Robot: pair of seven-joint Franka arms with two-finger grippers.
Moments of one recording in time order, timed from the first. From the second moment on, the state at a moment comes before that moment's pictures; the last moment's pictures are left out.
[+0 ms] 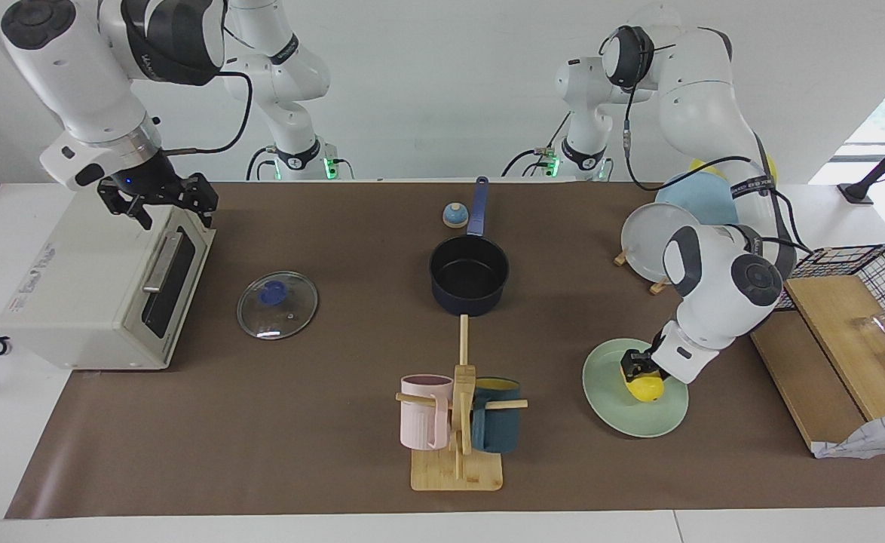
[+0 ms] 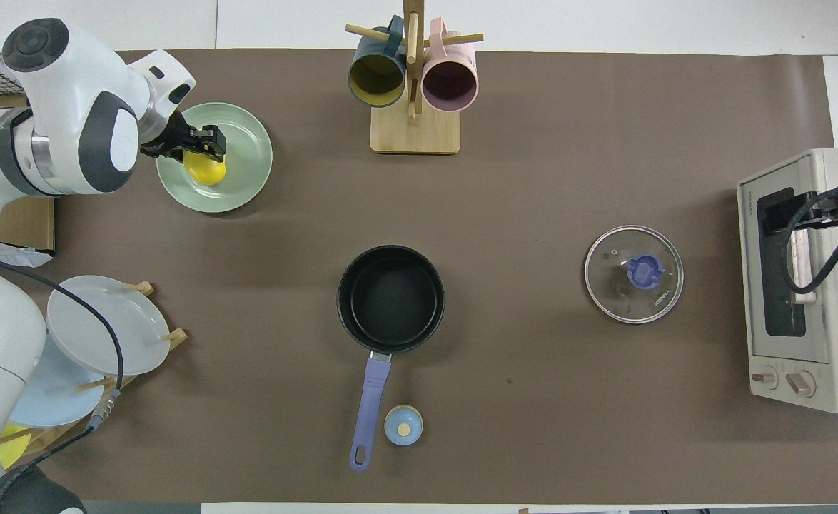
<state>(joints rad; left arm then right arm) -0.11 0.62 -0.03 -1.42 -0.06 2.05 -0.03 0.04 0.00 -0.10 -1.66 -0.05 1.61 -0.11</state>
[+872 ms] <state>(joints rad) -0.05 0.29 0.00 -1.36 -0.05 1.75 -0.02 0.03 0.00 -0.10 -1.66 -0.05 1.61 -0.11</state>
